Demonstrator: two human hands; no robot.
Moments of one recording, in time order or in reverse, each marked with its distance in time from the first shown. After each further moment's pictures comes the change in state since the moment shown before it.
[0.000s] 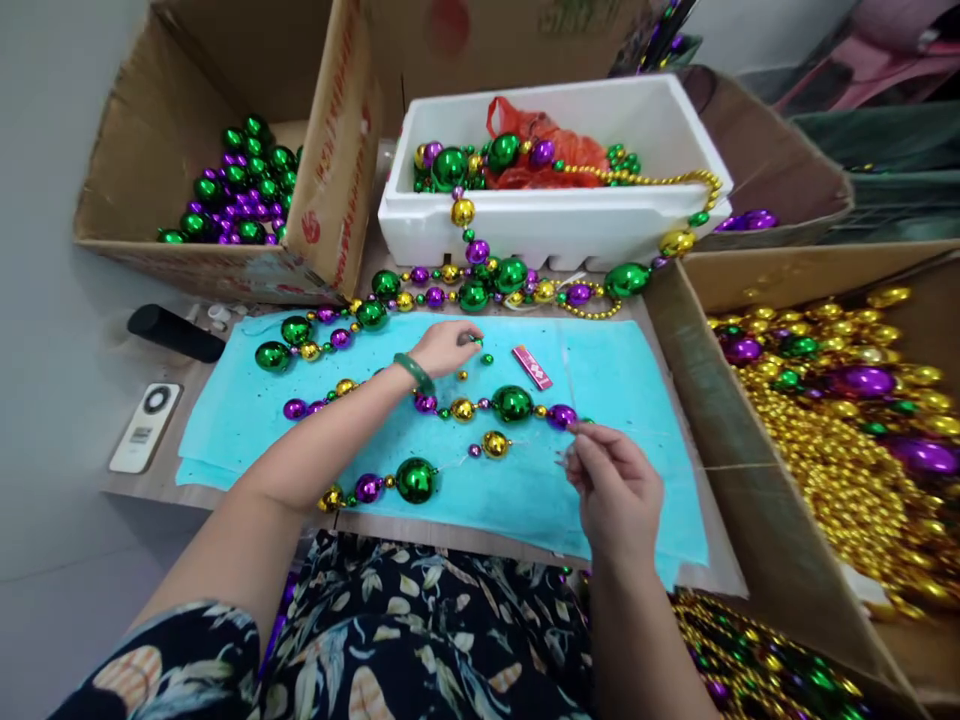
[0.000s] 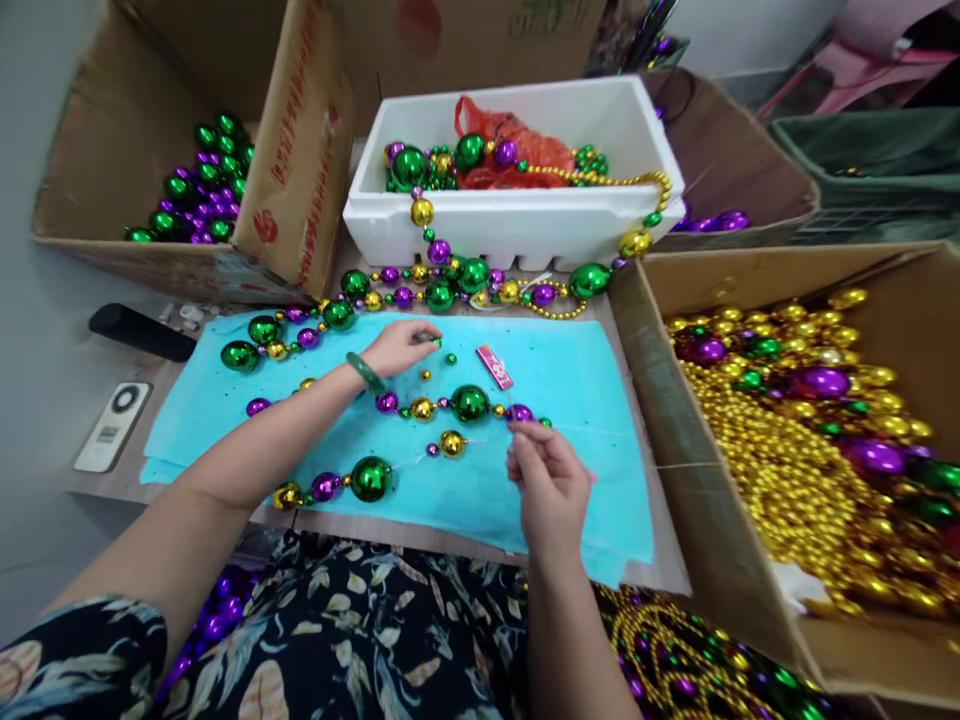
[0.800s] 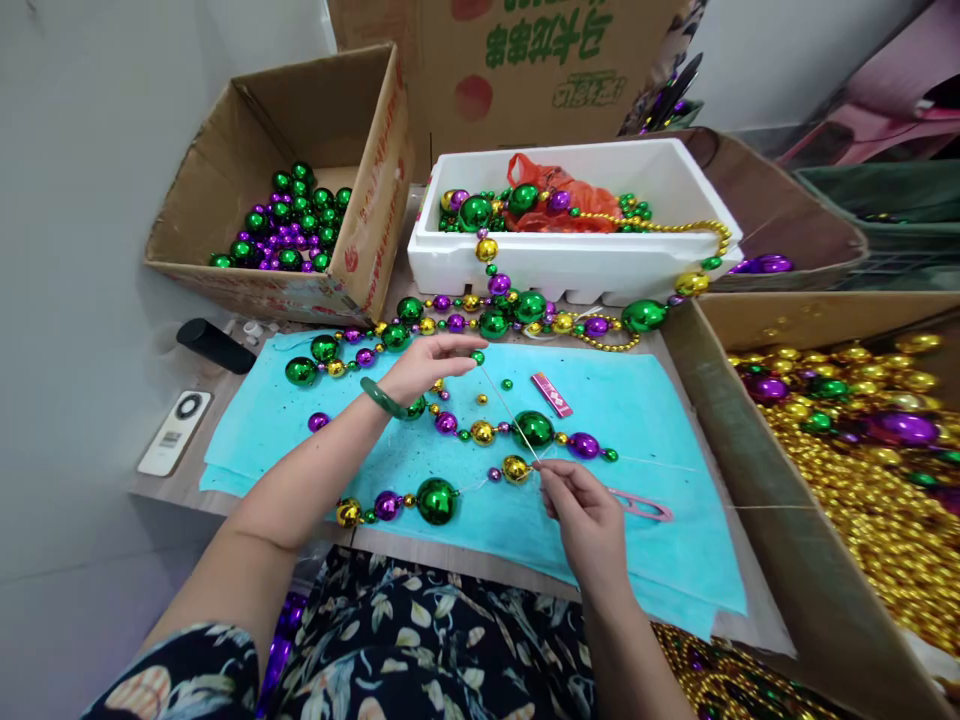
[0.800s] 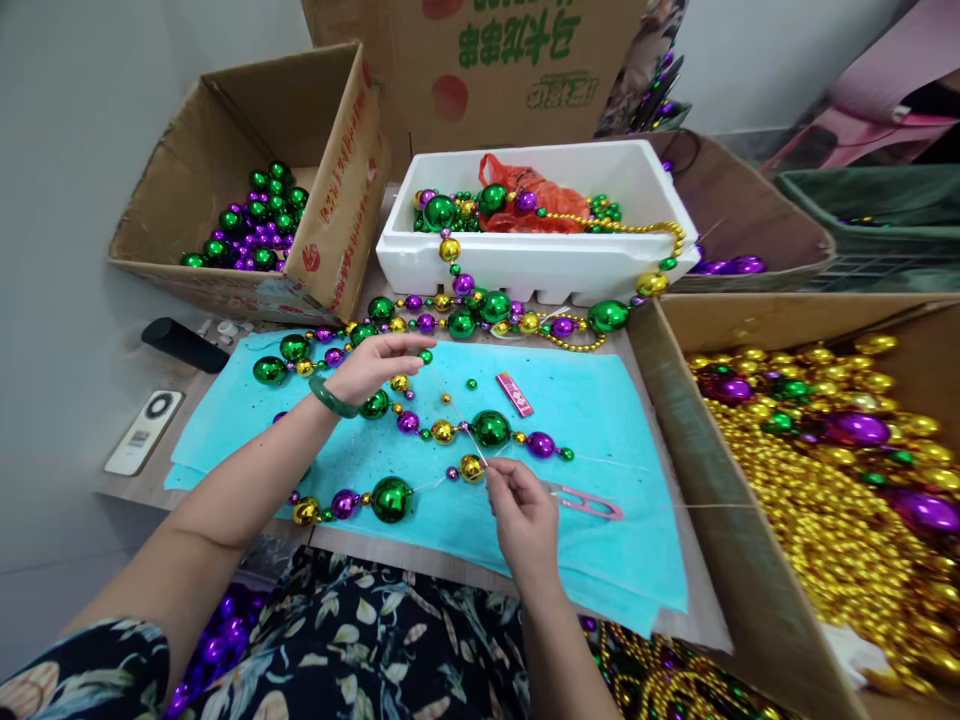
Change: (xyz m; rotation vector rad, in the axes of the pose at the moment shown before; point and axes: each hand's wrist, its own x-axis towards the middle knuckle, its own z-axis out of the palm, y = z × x) left_hand -0.052 -0.003 -0.046 -0.738 0.023 0.166; right_hand -0.015 0.012 0.027 -0.165 -0.152 0.041
